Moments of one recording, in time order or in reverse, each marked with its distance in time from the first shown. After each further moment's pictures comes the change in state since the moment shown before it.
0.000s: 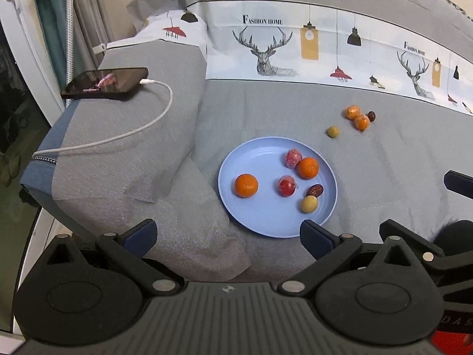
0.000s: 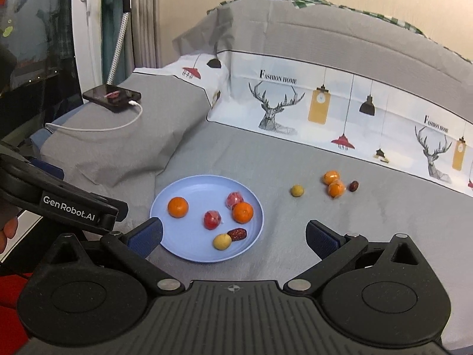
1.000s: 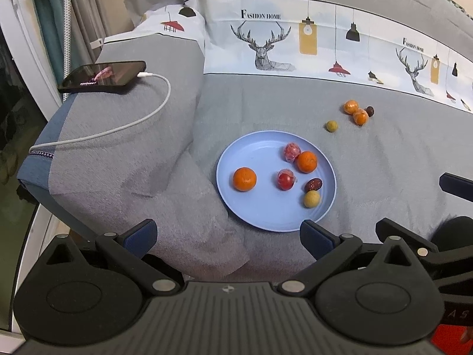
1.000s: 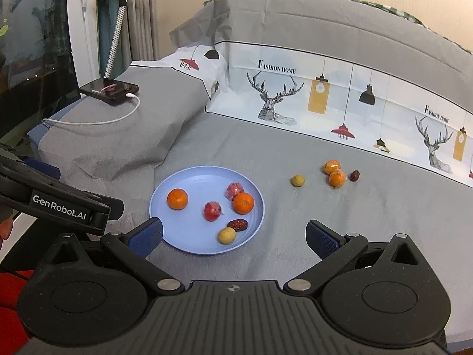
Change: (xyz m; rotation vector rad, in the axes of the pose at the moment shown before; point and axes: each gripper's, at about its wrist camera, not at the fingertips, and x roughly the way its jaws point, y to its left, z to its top) left arm 0.007 0.002 -0.004 0.002 0.025 -0.013; right arm 0.009 0.001 -0.002 0.024 0.045 -0.002
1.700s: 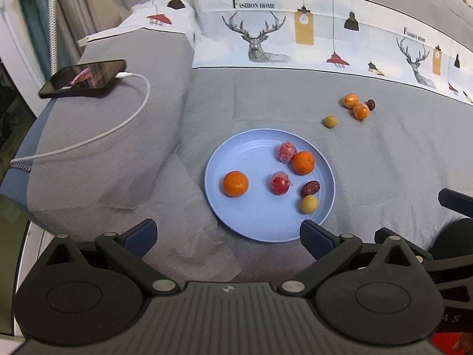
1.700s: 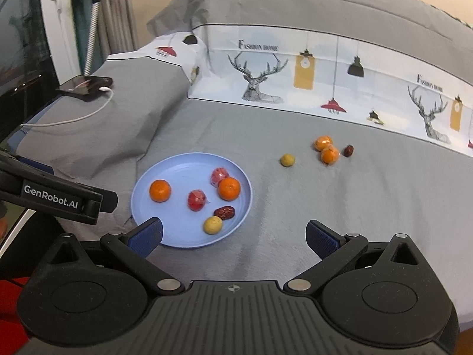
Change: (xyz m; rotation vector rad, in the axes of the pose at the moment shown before) left arm 0.025 -0.017 0.021 0.025 0.042 -0.003; right arm 0.028 -0.023 -0.007 0.099 0.060 -0.017
